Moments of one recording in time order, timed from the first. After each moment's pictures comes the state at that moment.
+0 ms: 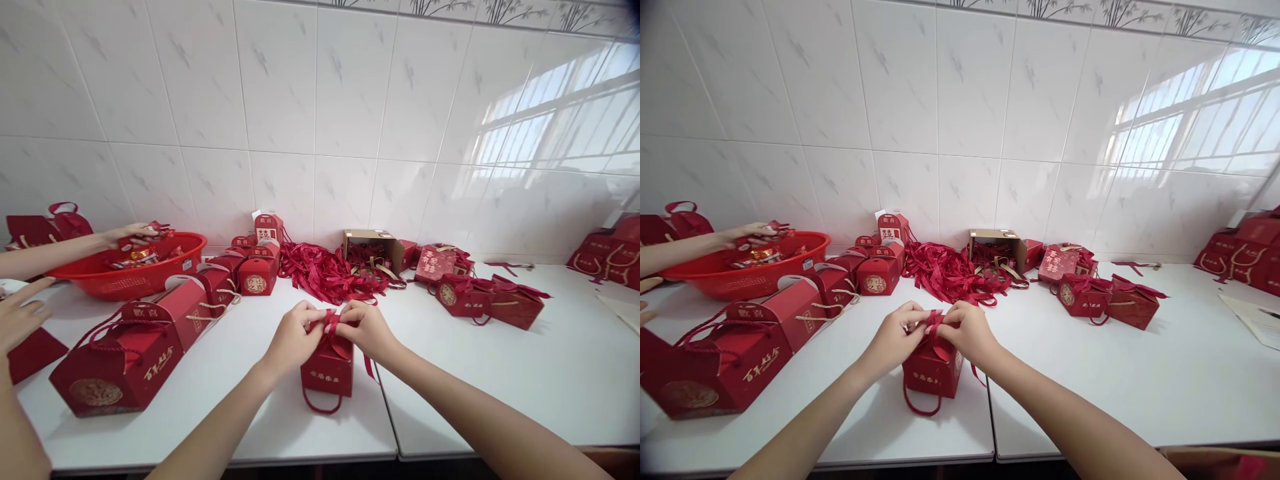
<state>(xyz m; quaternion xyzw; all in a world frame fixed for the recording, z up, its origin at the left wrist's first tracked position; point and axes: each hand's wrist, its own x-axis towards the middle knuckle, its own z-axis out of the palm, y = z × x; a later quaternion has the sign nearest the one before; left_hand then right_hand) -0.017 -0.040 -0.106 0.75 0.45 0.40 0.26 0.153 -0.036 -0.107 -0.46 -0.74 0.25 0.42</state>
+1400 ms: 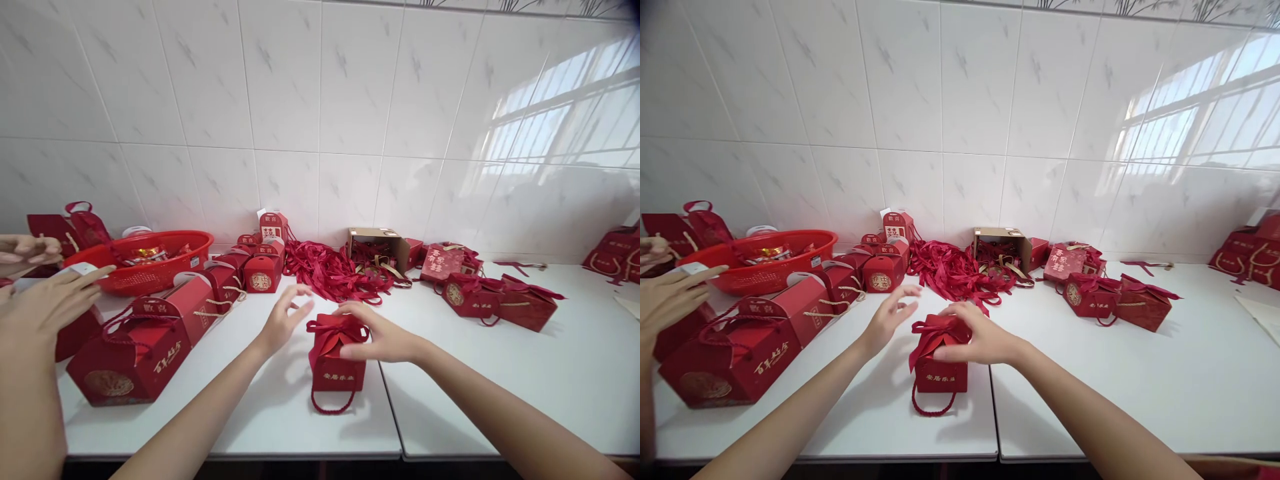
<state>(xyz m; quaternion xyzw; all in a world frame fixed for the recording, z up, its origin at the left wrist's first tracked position) -0.051 -0.001 -0.119 0.75 0.52 0.40 0.11 0.182 -0.042 -0.097 -0.35 -0.86 0.28 0.24</state>
